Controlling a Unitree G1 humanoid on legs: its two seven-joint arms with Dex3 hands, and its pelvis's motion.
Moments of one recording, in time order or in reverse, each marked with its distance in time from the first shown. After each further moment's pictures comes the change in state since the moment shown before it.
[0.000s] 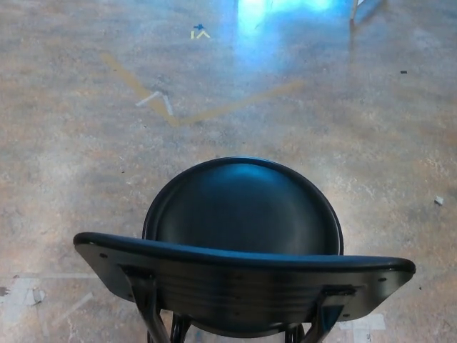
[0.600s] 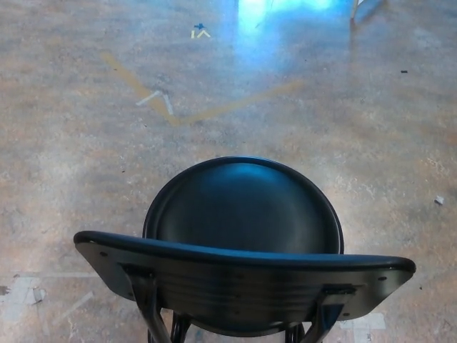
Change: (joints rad) left_arm -0.011 0.013 0.023 0.039 -0.037 -0.066 -0.039; right_arm -0.039 -0.006 -0.014 0.008 0.015 -0.144 -0.061
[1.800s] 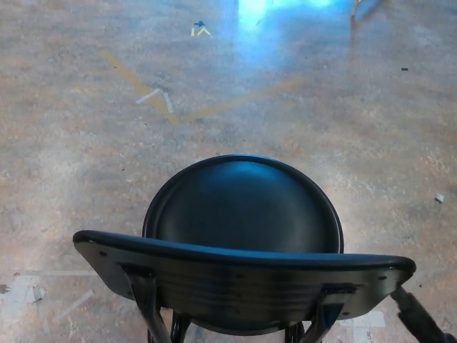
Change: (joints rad) left_arm -0.005 0.006 0.005 0.003 -0.003 -0.016 -0.015; right_arm 0.331 -0.181 0.300 -1.013 -0.157 -0.053 0.168
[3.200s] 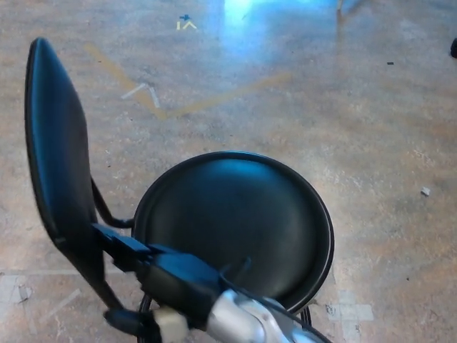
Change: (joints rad) left_arm 0.006 0.011 -0.016 0.002 0.002 -0.003 0.005; right_arm -0.741 0.482 0.577 0.279 -0.256 0.416 0.197
